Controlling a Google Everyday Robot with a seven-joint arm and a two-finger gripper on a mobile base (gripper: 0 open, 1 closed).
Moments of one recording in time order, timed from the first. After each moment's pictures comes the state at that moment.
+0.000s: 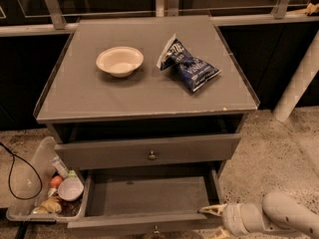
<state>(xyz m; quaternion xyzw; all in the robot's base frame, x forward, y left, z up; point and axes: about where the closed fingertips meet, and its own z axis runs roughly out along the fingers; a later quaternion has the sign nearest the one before) 0.382 -0.191 0.420 -0.68 0.63 0.18 0.34</state>
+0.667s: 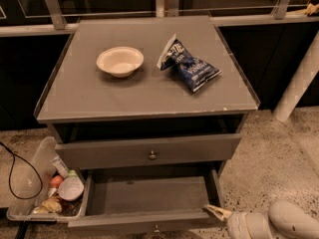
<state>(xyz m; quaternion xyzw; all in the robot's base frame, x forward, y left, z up) 0.354 -0.199 0.410 -0.68 0.62 0.20 0.34</state>
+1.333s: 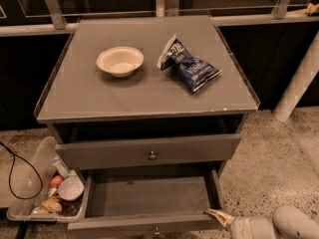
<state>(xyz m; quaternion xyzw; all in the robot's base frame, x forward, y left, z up) 0.328 -0.207 0.398 -0.68 0.62 0.22 0.34</state>
